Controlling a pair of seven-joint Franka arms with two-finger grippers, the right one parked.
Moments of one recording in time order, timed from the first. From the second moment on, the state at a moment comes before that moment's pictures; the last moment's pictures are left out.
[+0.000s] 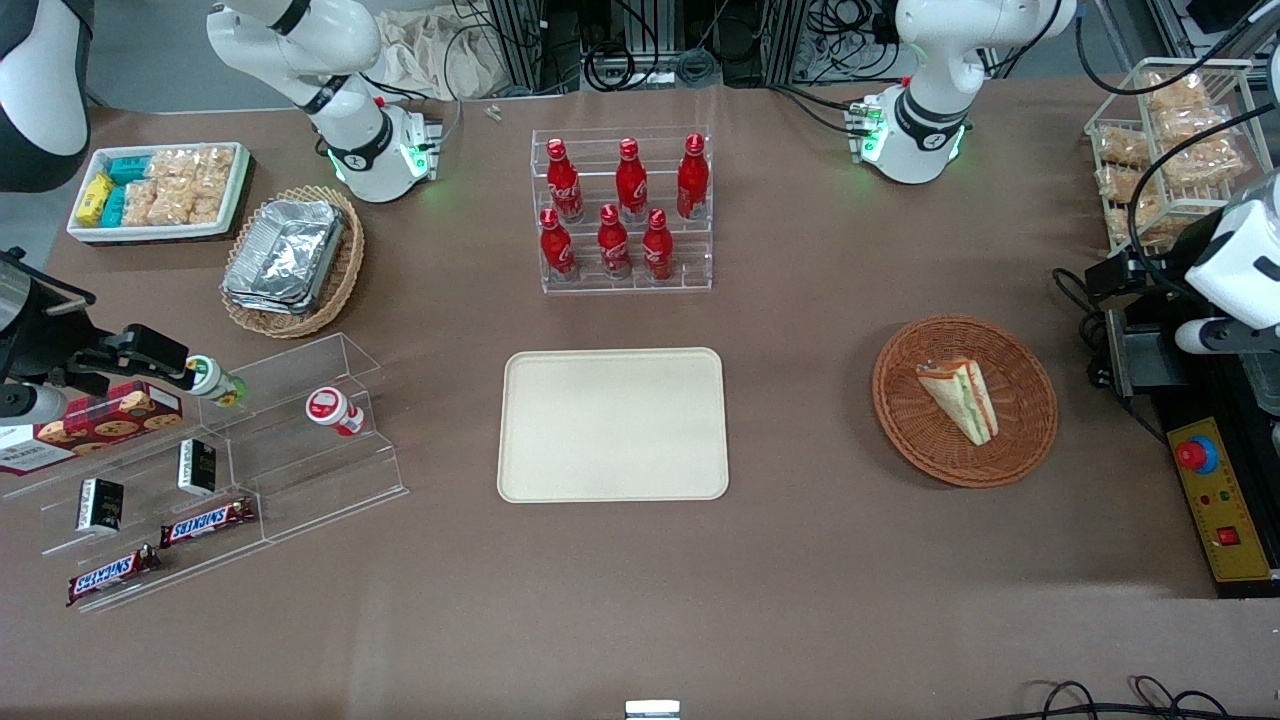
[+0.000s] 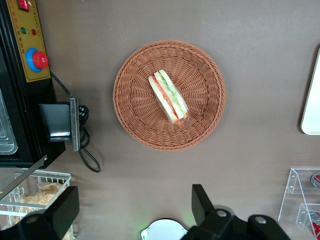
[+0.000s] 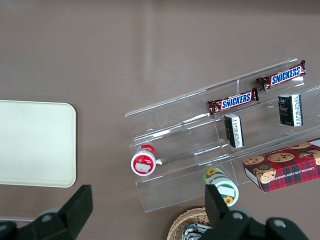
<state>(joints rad) 0.00 0.09 -0.01 -1.49 0.05 1.42 -0.01</state>
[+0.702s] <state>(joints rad) 0.00 0.07 0.00 -1.69 0.02 1.62 -0.08</state>
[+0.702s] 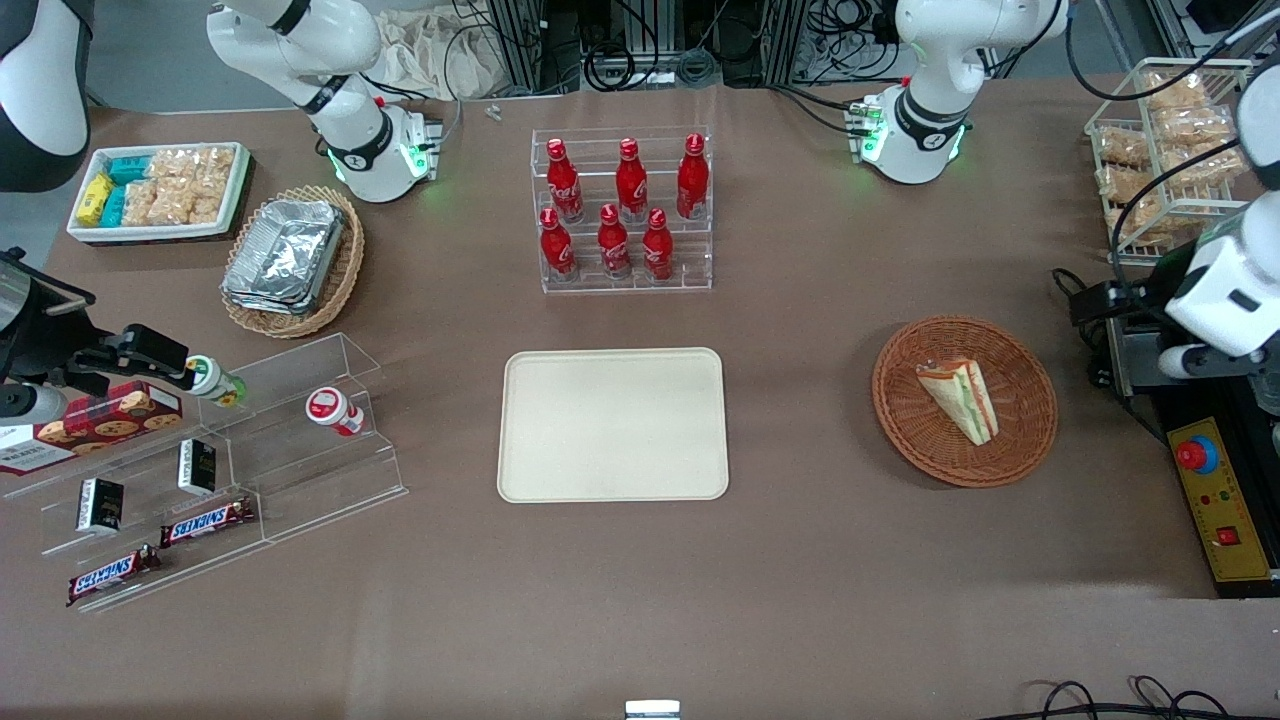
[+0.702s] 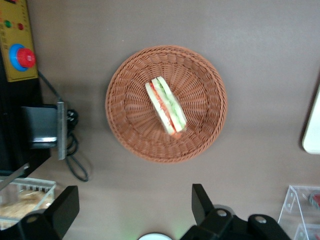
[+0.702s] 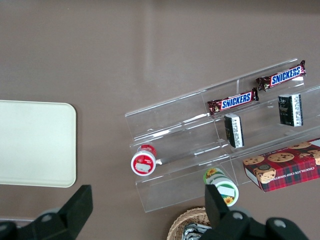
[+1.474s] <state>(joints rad) -0.01 0.02 0.00 -2.25 -0.04 2.21 -0.36</state>
